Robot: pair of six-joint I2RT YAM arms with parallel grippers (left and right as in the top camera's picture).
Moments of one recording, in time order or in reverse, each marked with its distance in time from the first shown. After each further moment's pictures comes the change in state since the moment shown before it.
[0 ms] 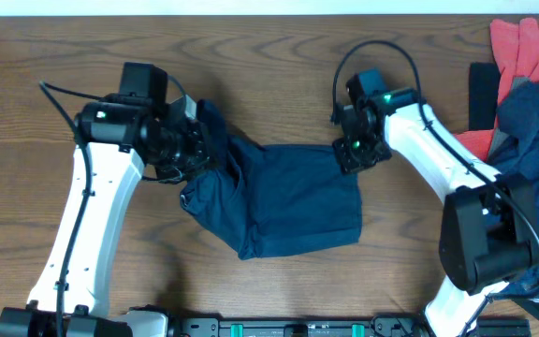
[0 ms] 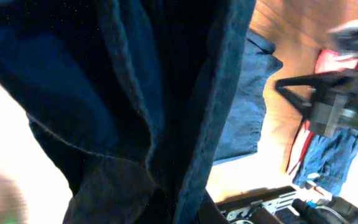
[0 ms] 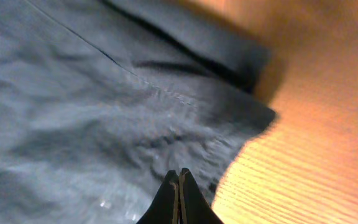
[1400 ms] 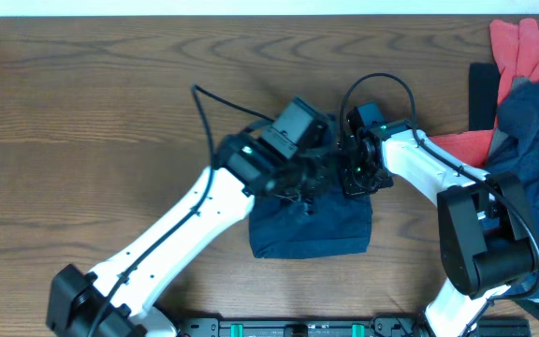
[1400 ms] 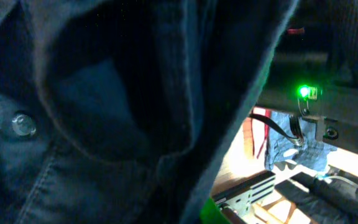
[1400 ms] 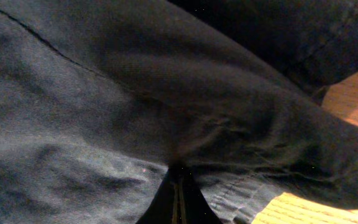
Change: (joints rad) left arm -0.632 0.105 0.000 0.396 -0.156 -0.470; right arm 0.002 -0.019 -0.233 0.175 0.043 0.126
